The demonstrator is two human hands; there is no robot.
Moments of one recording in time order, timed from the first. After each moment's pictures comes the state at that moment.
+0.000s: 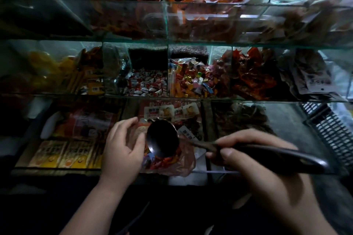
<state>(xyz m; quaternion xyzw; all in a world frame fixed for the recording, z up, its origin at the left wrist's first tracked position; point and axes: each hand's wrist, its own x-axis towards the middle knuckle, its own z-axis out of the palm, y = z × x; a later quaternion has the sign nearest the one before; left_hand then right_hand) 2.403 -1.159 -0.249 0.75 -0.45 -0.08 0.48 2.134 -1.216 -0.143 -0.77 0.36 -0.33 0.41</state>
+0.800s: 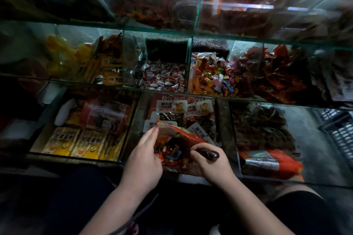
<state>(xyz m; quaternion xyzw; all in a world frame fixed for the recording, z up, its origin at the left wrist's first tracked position) 2.406 -1.151 -0.283 0.80 -0.45 -0.22 0.32 2.228 -1.262 -0.308 -0.67 0.50 -0.21 0.51</state>
